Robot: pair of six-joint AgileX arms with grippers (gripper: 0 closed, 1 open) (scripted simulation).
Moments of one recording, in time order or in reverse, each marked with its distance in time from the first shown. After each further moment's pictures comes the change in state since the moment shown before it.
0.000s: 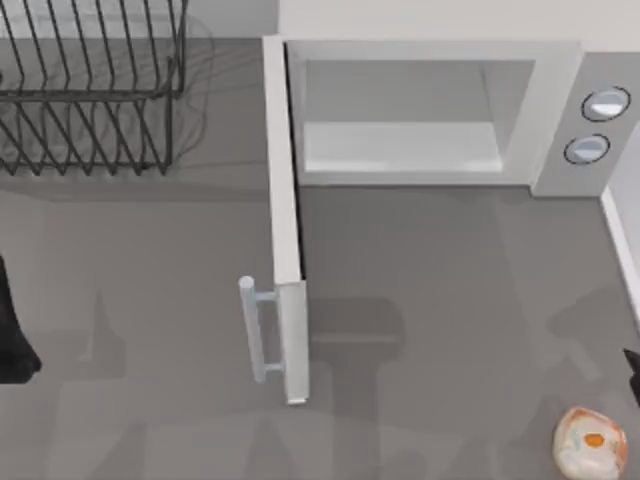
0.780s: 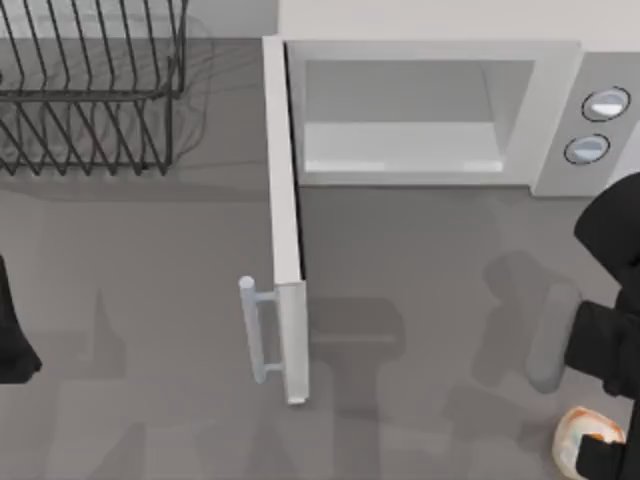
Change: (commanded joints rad) left arm 0.000 0.000 0.000 0.000 0.000 0.000; right arm 0.251 0.759 0.431 -0.506 0.006 -0.340
